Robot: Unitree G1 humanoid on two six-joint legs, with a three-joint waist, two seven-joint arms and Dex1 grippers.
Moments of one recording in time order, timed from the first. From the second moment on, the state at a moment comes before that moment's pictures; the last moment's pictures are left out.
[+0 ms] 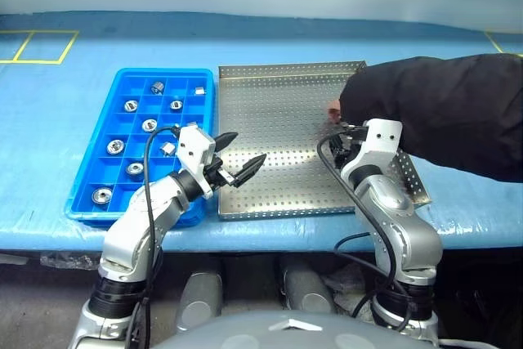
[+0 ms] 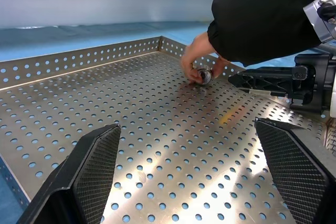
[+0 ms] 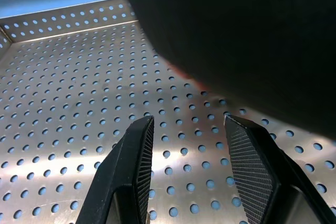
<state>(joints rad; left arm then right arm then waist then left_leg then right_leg) -0.07 0.31 -0.11 -0.45 -0.43 0.51 -0.52 -0.09 -0.05 -0.10 -0.54 0.25 0.84 -0.10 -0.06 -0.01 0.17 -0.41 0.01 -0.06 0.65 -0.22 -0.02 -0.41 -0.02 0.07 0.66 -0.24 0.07</state>
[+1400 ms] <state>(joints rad) -0.09 0.31 -0.12 -0.44 -0.43 0.51 -0.53 -0.30 -0.08 -0.01 -0.15 0.12 0.69 -0.06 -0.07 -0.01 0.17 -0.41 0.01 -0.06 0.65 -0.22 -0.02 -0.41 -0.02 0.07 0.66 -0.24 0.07</state>
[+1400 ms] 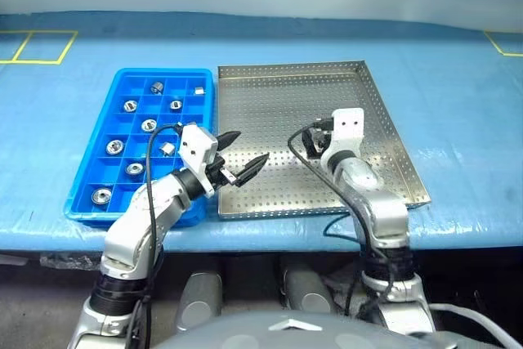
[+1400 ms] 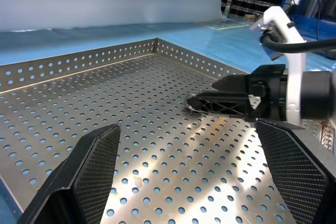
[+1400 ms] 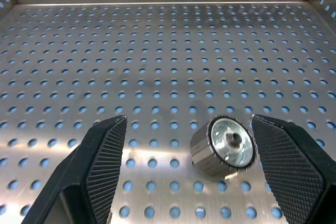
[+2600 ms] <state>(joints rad) -0.07 0.31 -0.12 -0.44 -0.43 0.51 -0.51 -0.29 -0.01 -0.05 -0.12 0.10 0.59 -0.07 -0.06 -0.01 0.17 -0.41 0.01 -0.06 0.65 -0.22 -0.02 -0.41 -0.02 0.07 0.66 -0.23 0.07</state>
